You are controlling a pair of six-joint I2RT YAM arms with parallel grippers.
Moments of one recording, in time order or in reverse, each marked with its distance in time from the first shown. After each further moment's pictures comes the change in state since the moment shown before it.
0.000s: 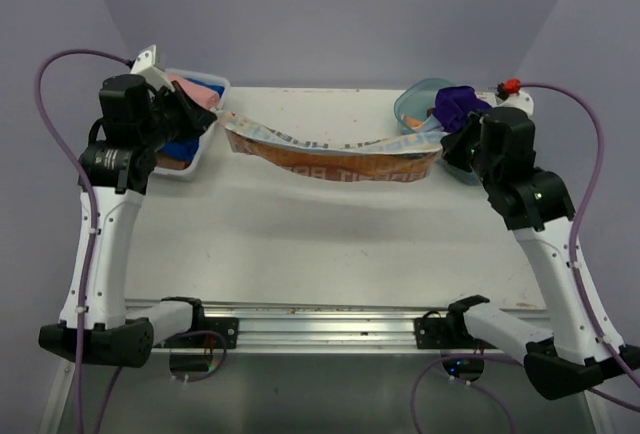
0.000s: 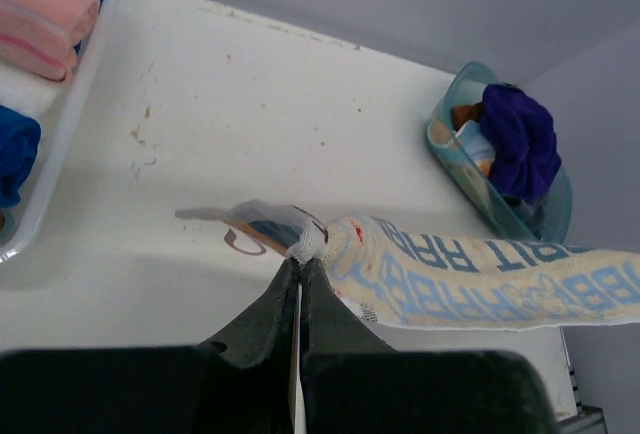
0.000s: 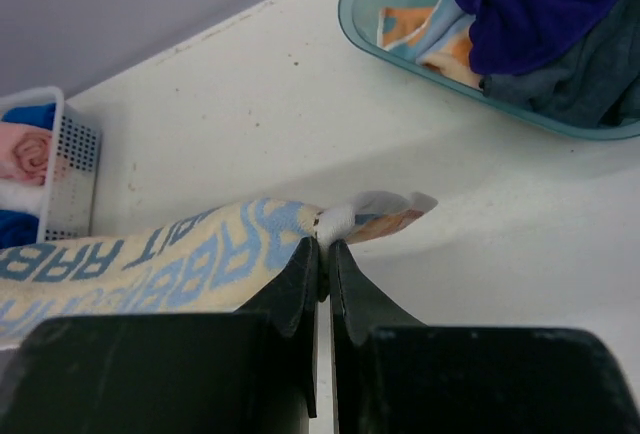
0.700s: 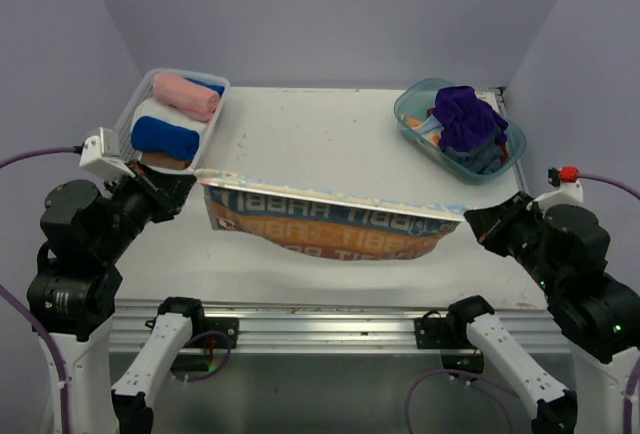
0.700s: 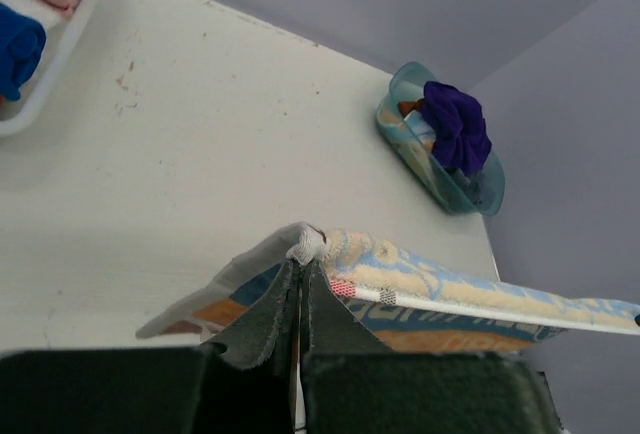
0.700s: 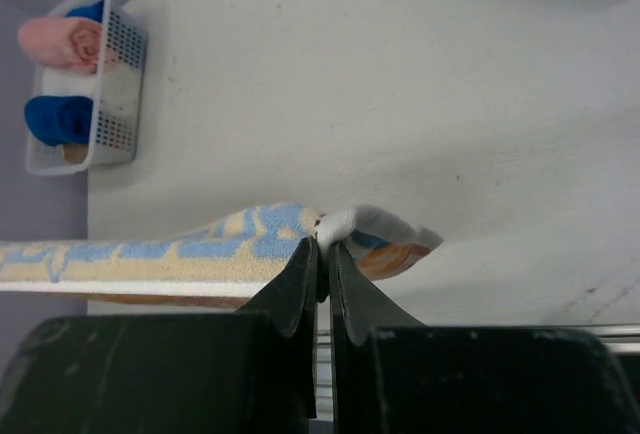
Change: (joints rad) left arm -0.010 -0.528 -0.093 -0.219 -0.027 -0.103; right arm 0.006 -0.441 0.024 -0.416 -0.139 0.102
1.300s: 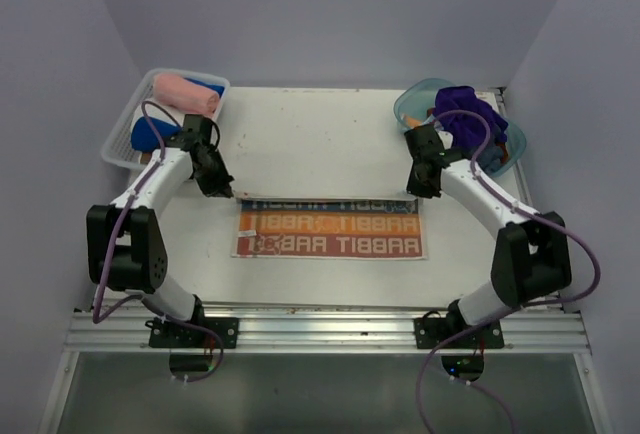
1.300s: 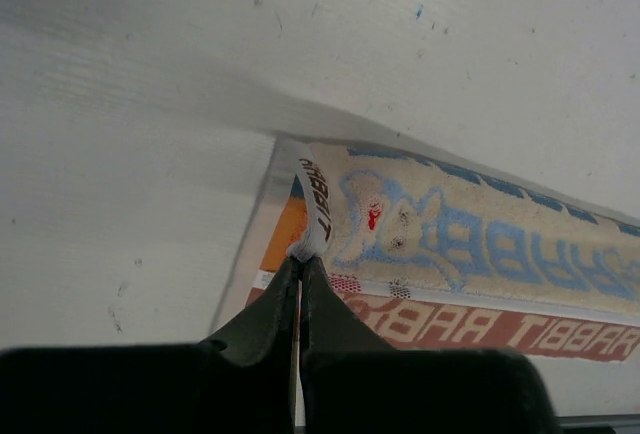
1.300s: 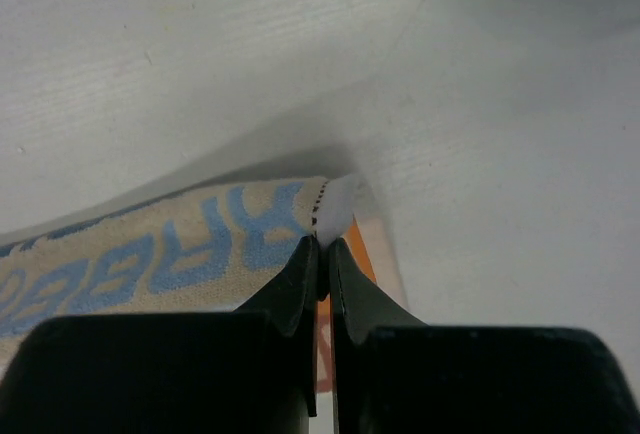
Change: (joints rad) left arm 0.001 0.896 -0.256 0.160 -0.117 0.034; right arm -0.003 0.875 -0.307 0.481 0.198 -0.142
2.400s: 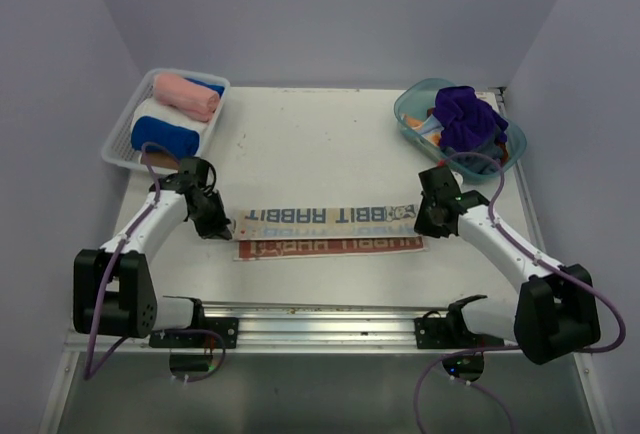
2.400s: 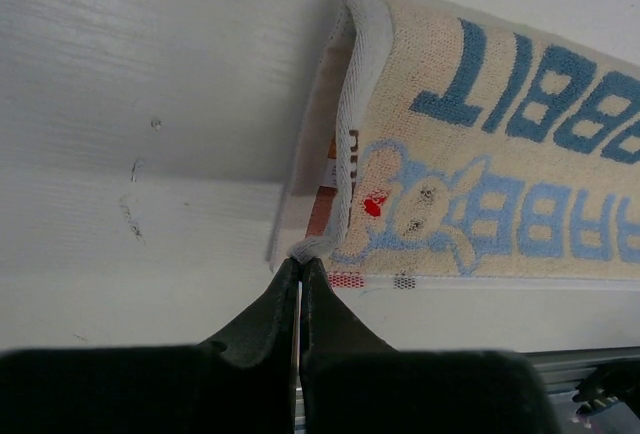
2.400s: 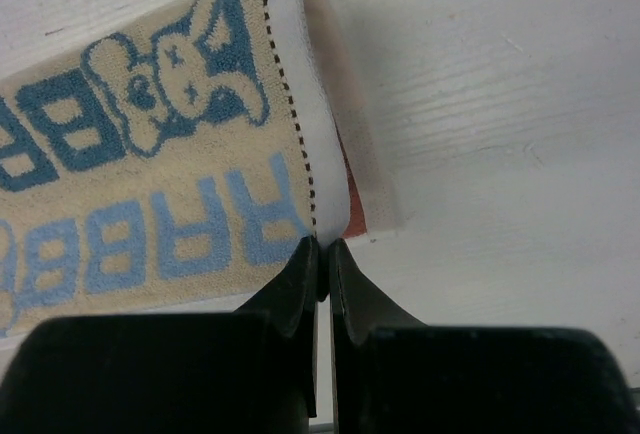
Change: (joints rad) left arm 0.002 -0.240 -0.351 0.019 0.058 0.069; right arm -0.004 -0.265 -0.344 0.055 -0.135 0.032
